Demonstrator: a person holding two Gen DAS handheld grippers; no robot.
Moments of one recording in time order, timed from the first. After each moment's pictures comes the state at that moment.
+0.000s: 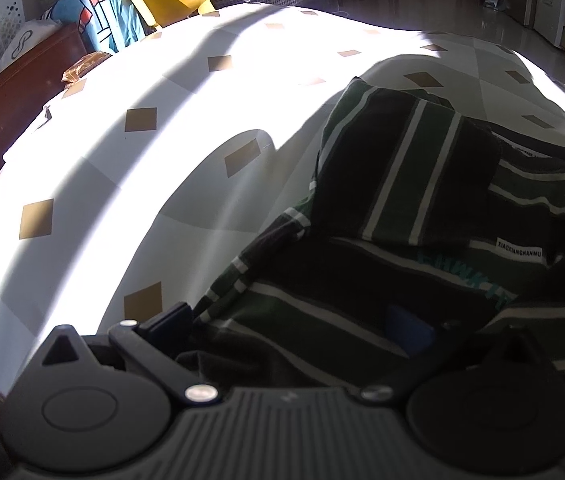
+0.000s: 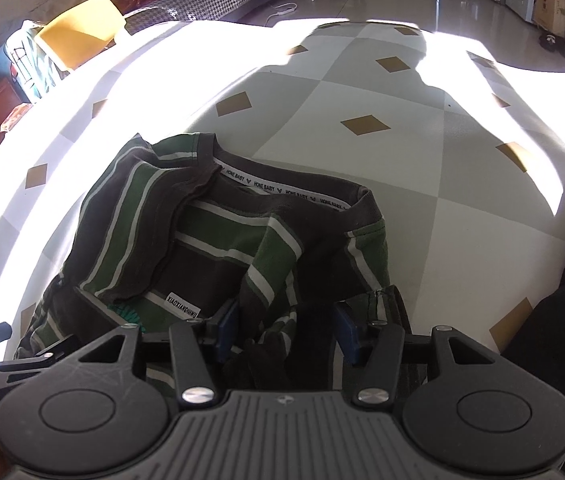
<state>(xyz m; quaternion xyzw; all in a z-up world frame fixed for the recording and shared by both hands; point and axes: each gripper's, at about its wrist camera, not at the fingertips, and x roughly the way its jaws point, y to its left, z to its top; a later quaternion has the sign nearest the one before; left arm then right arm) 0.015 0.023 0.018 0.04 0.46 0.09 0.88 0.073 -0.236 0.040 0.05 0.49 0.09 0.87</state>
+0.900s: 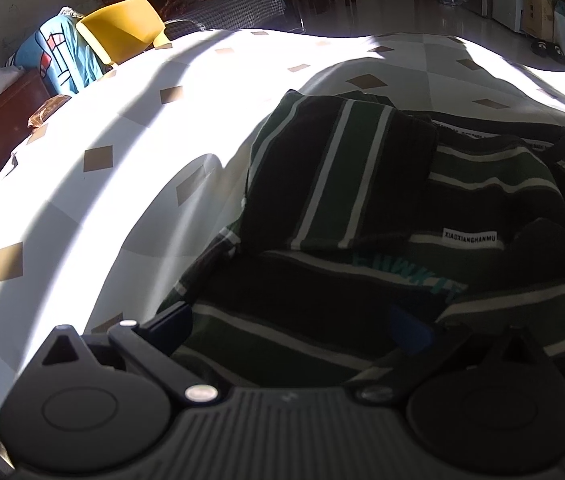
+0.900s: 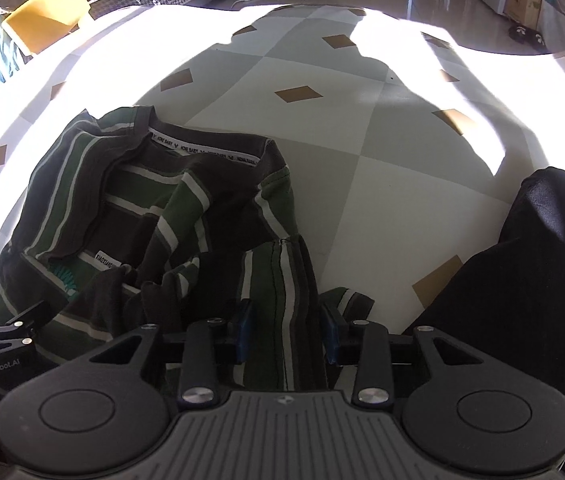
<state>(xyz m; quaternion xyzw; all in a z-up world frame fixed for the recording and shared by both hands) 0.016 -0.010 0.006 0.09 0.44 0.05 0.89 0.047 -0.262 0.026 0.02 0.51 0.04 0.86</state>
